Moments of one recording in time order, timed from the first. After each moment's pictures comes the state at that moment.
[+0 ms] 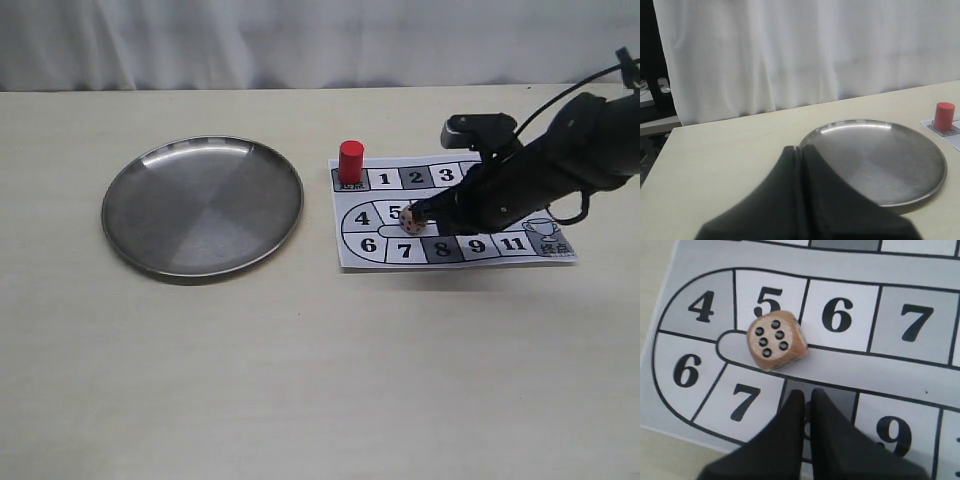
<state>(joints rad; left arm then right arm) 0.00 0.00 0.00 0.15 0.18 -0.10 0.14 1.94 -1.06 0.56 0.37 -0.52</state>
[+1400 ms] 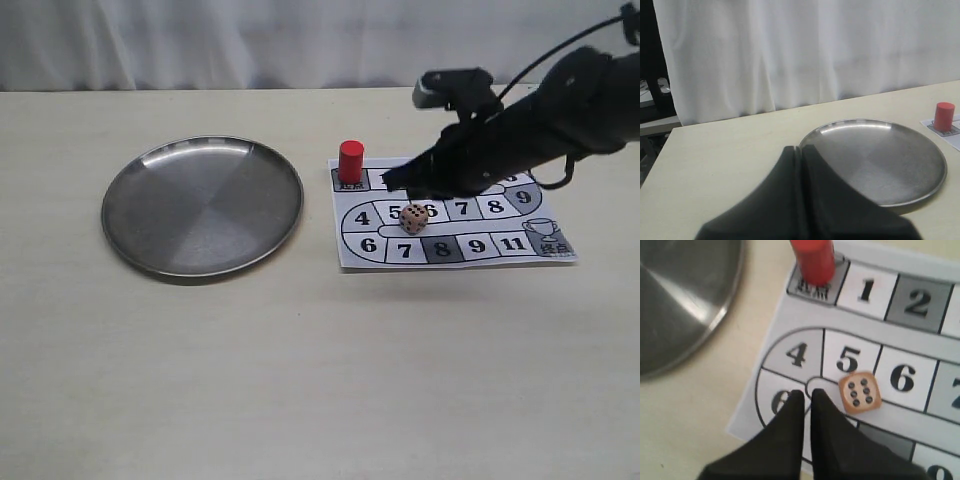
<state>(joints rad) 0.00 0.00 0.00 0.15 0.18 -0.10 0.22 1.81 -1.12 0.60 0.44 -0.56</state>
